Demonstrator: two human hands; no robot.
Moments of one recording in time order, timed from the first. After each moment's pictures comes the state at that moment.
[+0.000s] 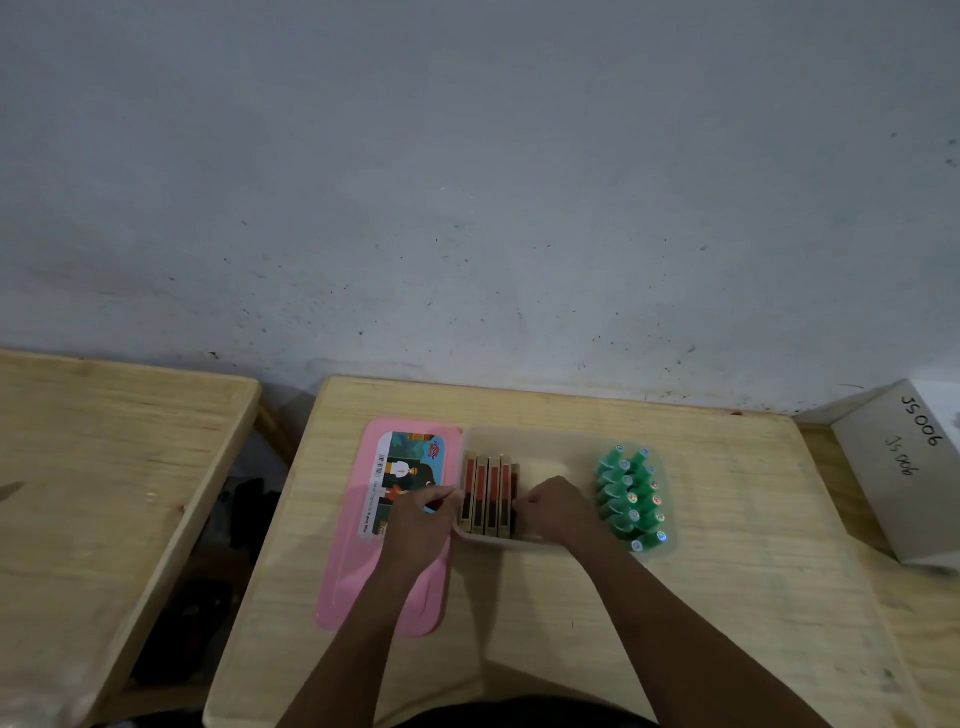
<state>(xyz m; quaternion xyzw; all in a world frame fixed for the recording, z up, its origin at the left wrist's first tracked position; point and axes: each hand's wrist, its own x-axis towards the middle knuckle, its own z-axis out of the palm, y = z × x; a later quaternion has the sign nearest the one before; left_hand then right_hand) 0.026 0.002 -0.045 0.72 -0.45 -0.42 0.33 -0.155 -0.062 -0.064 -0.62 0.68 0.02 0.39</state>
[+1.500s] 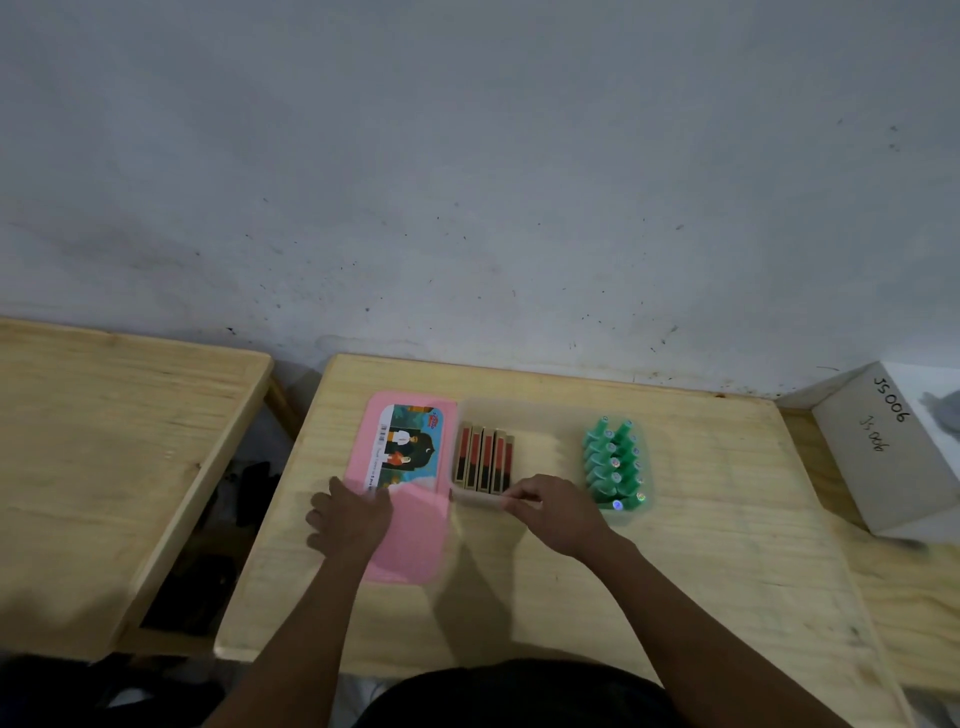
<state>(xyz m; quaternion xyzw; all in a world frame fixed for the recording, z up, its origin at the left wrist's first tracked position) 0.066 0.042 -0.071 0.92 -0.25 -0.26 0.14 -0.183 -0.002 -0.045 -0.75 0.56 -0.06 0.35</state>
